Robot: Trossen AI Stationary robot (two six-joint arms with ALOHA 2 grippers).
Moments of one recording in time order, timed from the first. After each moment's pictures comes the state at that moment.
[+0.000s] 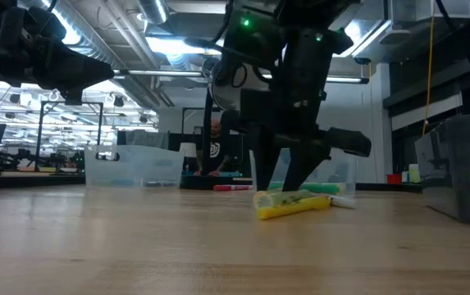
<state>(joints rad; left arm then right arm) 0.03 0.02 0.01 0.03 -0.16 -0.14 0.13 1.99 1.37 -0.64 0.15 -0.80</state>
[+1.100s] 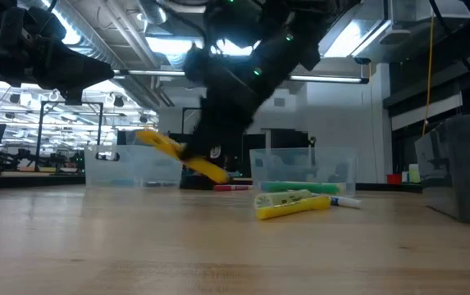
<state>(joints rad) 0.03 0.02 0.01 0.03 -0.16 -0.14 0.07 2.00 1.37 -0.12 0.02 0.01</state>
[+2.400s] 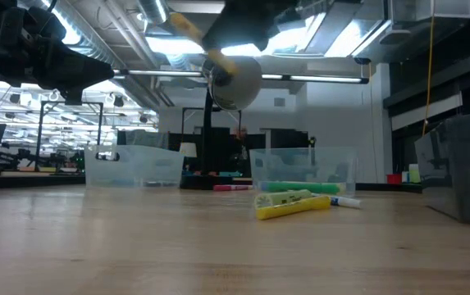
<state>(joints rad) 0.03 0.02 0.01 0.03 -0.16 -0.14 0.08 1.68 1.44 -0.33 0.21 0.02</state>
